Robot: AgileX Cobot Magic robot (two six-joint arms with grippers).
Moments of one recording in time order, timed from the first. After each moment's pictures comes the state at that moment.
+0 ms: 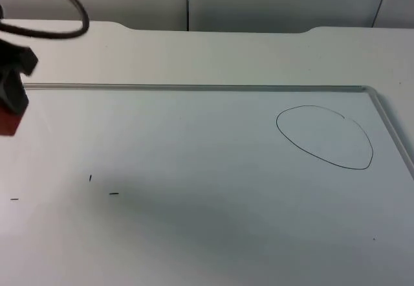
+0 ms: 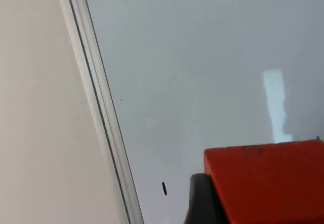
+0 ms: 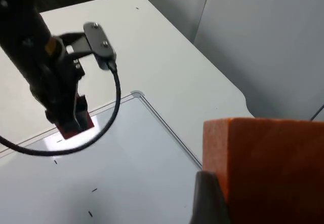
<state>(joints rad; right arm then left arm) 0.67 1.32 -1.48 0.18 0.79 -0.46 -0.10 1.57 -0.98 -0.18 0.70 0.20</state>
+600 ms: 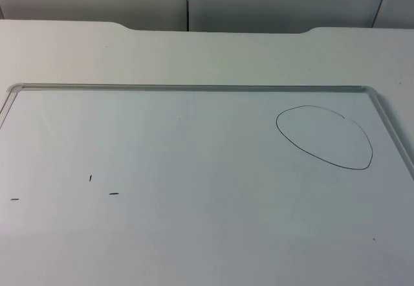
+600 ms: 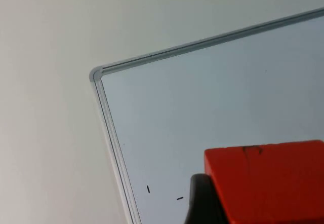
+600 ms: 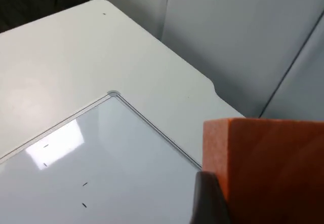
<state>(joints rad) 0.67 1.17 -1.48 0.02 0.91 -0.23 -0.10 0.92 -0.98 -0.18 0.95 0.21</state>
